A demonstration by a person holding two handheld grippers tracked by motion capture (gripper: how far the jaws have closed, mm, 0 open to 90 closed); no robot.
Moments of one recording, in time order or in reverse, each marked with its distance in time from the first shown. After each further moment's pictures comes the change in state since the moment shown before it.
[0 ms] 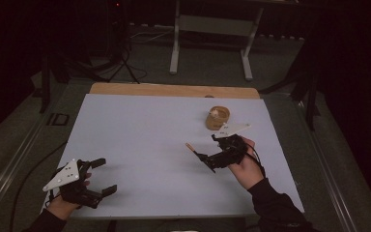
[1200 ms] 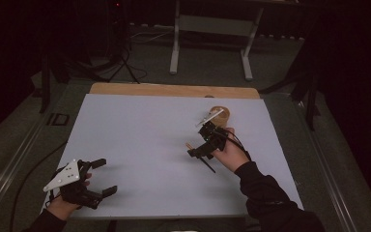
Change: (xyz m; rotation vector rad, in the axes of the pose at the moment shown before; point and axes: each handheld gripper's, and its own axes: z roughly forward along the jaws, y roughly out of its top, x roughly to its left) left arm 0.000 -0.001 0.000 0.004 -0.008 0.001; right arm -0.026 0.021 0.070 0.299 0.053 0.100
